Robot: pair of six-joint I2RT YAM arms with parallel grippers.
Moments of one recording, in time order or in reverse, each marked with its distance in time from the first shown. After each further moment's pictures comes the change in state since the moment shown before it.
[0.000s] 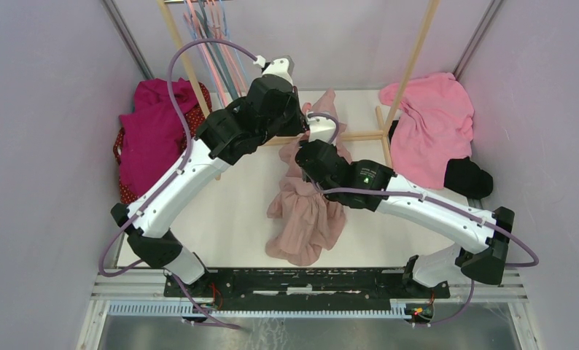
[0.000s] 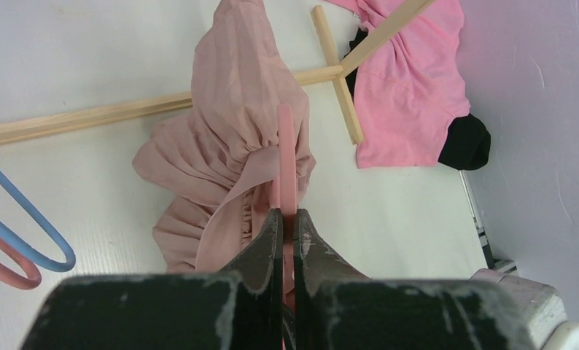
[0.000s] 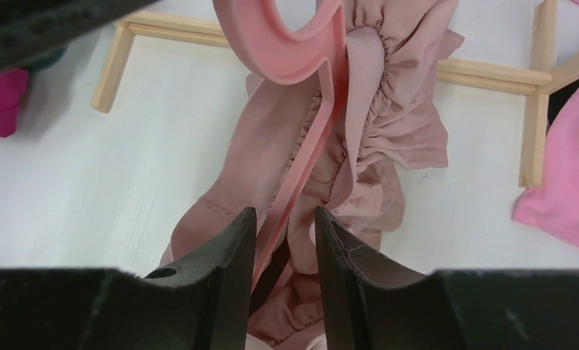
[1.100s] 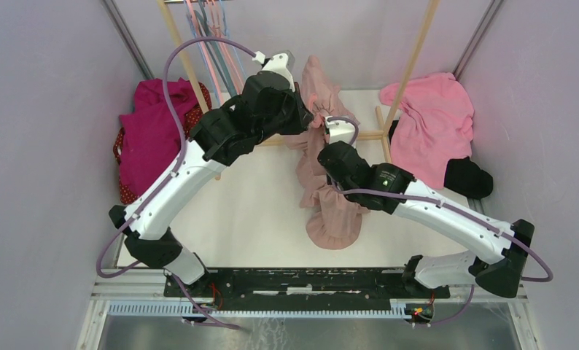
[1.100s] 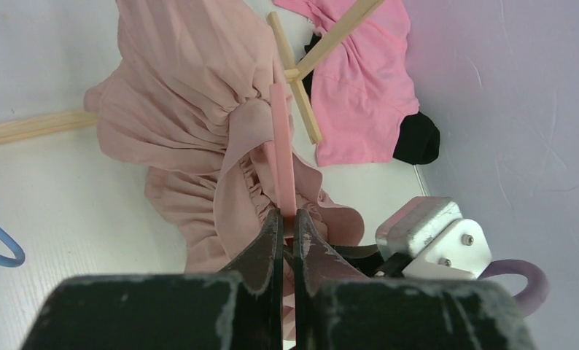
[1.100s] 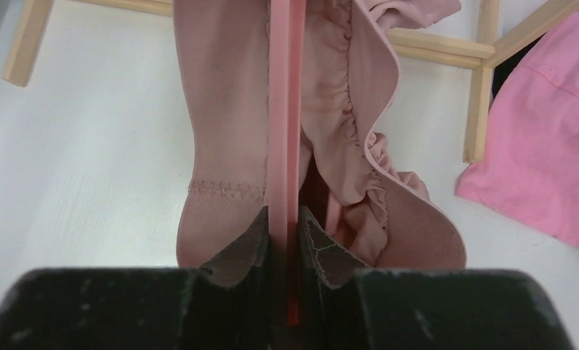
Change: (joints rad) left arm -0.016 0.000 0.059 0.000 0.053 -0.023; right arm -0.103 -0.137 -0.165 -0.006 -0.041 -0.063
